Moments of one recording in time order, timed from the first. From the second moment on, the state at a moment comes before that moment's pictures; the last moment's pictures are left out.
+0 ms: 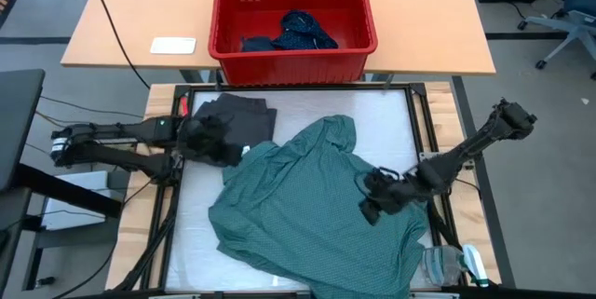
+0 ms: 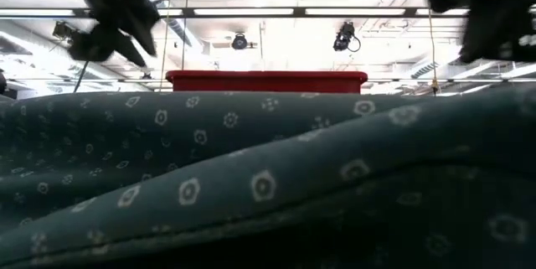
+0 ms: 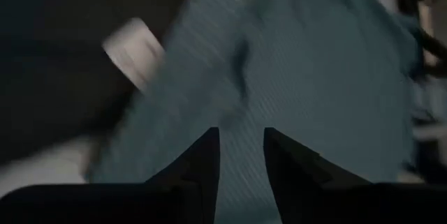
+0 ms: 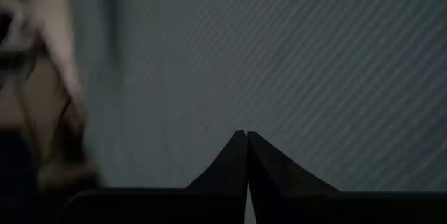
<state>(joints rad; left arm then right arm) 0.15 0.96 0.82 -0.76 0.05 -1.05 0.49 1.21 0.78 -0.54 0.22 1.29</state>
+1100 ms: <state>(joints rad) 1.07 1.40 0.82 -0.60 0.18 -0.44 -0.01 1.42 0.78 -0.57 0.25 1.18</state>
